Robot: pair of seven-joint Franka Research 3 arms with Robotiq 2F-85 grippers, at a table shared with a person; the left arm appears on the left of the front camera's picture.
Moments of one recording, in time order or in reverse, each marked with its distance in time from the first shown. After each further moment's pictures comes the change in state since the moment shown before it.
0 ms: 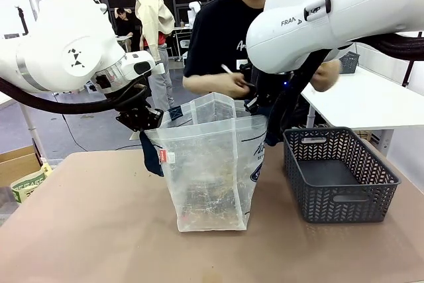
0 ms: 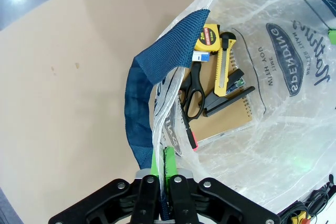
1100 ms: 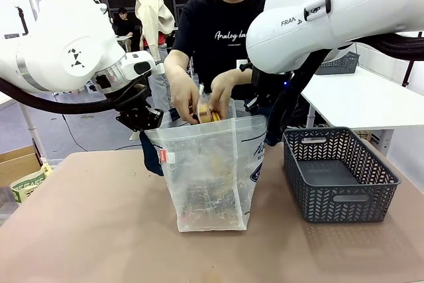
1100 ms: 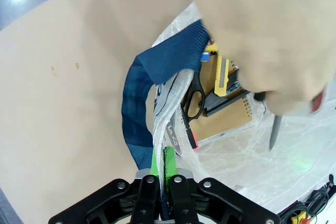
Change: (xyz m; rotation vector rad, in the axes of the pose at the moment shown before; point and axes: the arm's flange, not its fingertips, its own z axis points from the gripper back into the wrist) left arm 0.000 0.000 0.000 0.000 0.000 0.000; right arm 0.000 0.000 0.000 0.000 0.000 0.000
